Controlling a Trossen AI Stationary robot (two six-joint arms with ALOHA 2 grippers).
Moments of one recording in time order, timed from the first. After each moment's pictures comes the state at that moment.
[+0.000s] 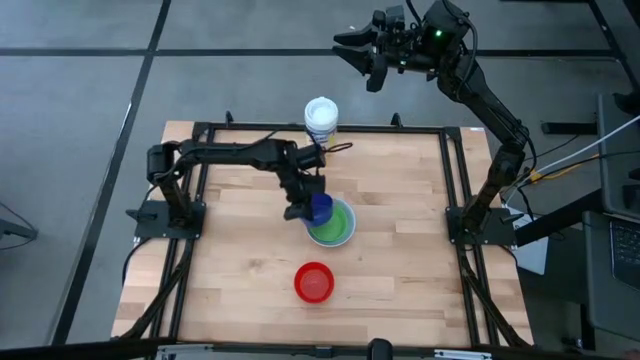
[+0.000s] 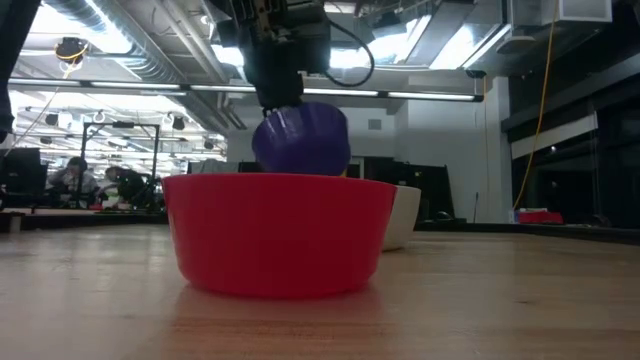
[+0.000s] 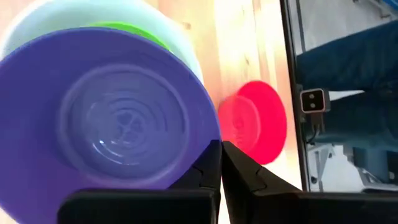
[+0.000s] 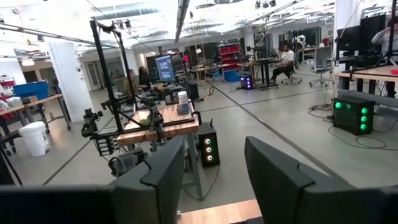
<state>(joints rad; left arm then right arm) 0.23 1.77 1.40 -0.81 0.67 0.05 -0.53 1.74 2.23 -0.37 -0.46 0.21</state>
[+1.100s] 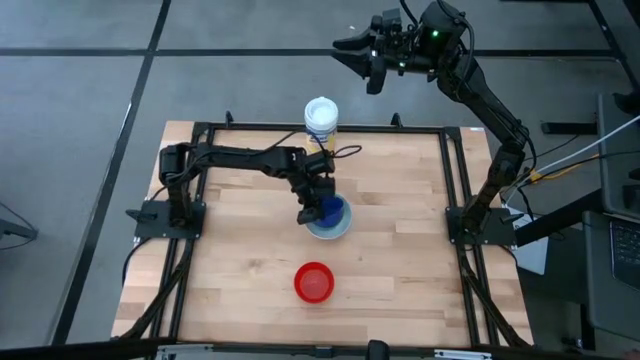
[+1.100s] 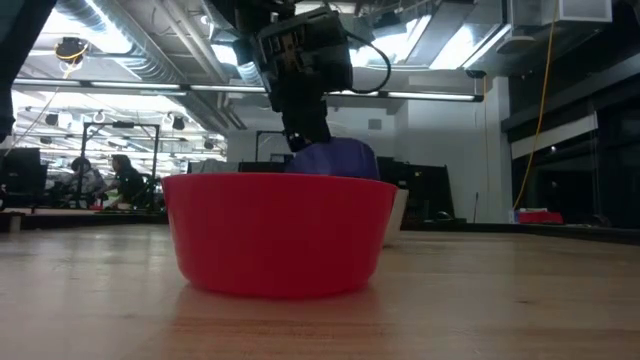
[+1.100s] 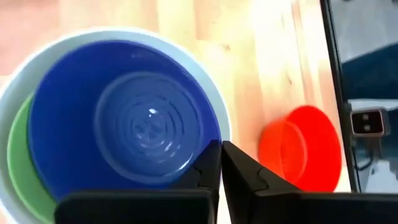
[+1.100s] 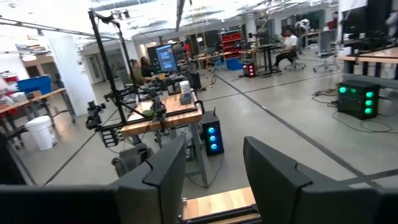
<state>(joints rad) 0.21 1.86 1.41 -0.64 0.55 0.03 -0.53 1.74 2.23 -0.43 -0.48 0.22</state>
